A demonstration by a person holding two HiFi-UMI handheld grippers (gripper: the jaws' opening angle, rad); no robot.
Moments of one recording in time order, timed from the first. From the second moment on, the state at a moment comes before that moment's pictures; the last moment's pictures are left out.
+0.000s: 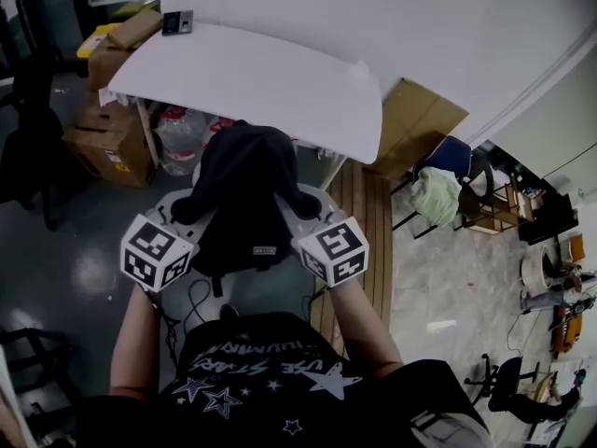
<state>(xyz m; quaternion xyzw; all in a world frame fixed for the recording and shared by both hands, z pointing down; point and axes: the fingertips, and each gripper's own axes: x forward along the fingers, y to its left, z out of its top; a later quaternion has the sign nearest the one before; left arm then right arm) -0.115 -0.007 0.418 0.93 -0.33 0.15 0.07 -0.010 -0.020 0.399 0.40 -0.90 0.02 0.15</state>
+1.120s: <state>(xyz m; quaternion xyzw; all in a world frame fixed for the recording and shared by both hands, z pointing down) -0.150 -0.177 0.434 0.93 -0.32 0.16 0.08 -0.046 -0.192 0.415 0.39 -0.91 0.03 0.16</state>
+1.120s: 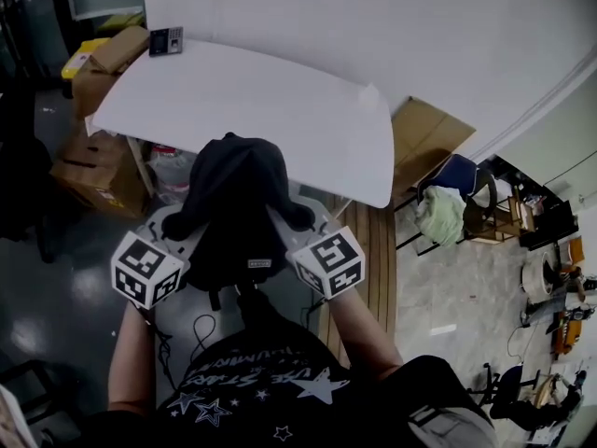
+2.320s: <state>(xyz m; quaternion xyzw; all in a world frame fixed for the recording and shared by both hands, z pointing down) -0.102 -0.377 0.349 0.92 -0.37 0.16 -0.01 0.005 -0.392 0.327 0.37 -0.92 -0.05 0.07</state>
